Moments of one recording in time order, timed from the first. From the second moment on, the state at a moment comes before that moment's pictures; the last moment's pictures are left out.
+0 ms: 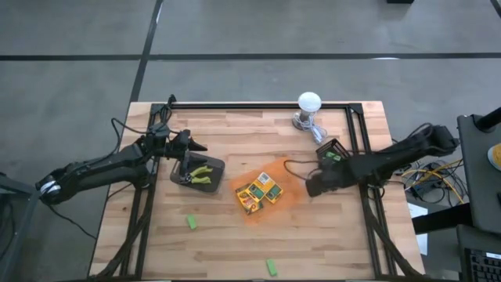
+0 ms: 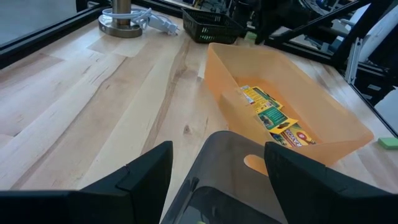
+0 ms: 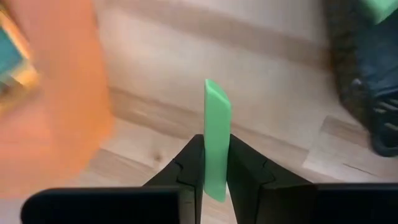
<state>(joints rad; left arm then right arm) 0.63 0.64 0.18 0.11 0.57 -0.03 0.26 1.24 0.70 -0.87 0.12 1.54</state>
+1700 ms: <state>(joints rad) 0.63 0.64 0.18 0.11 0.57 -0.03 -0.26 1.09 0.81 -1.25 0.22 1.72</state>
